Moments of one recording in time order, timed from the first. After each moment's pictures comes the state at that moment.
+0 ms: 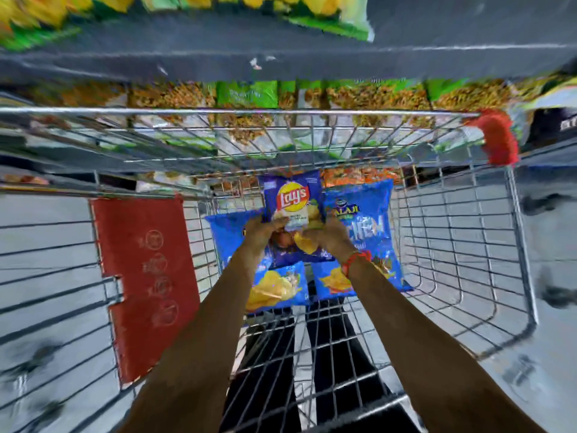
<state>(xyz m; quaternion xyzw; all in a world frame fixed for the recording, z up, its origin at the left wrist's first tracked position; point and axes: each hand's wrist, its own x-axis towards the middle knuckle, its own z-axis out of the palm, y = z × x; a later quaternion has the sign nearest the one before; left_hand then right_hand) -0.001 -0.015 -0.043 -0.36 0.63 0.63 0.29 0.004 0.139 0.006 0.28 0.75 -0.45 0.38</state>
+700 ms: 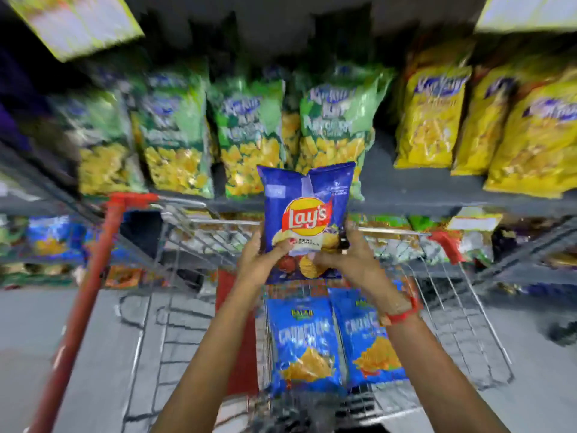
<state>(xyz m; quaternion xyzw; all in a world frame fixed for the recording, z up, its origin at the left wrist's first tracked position) 0.011 -0.083 0.275 -0.09 0.68 0.72 0.02 0.005 0.089 0.288 0.04 0.73 -0.67 0.12</state>
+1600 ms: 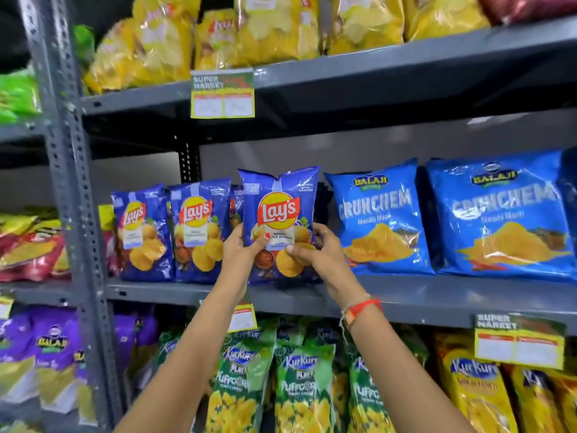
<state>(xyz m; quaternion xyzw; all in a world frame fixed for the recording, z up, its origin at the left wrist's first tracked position) -0.115 -0.173 0.640 0.12 0.63 0.69 -0.32 -0.149 -0.027 0.633 -0.20 0.67 -0.71 -0.09</state>
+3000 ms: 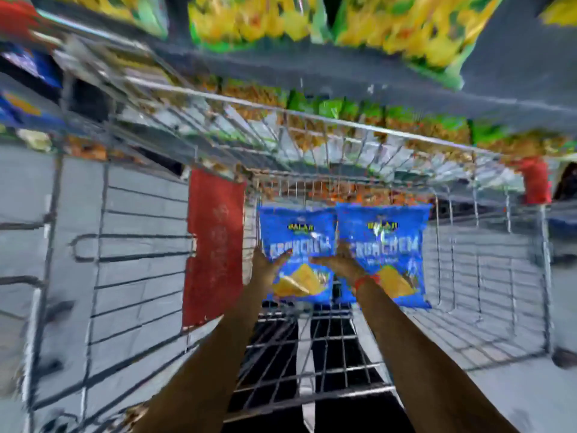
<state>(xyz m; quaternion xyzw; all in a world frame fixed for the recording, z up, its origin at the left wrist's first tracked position) 0.097 -0.080 -0.016 -0.41 0.63 0.63 0.20 0.067 0.099 -0.022 0.31 0.71 -0.46 0.44</state>
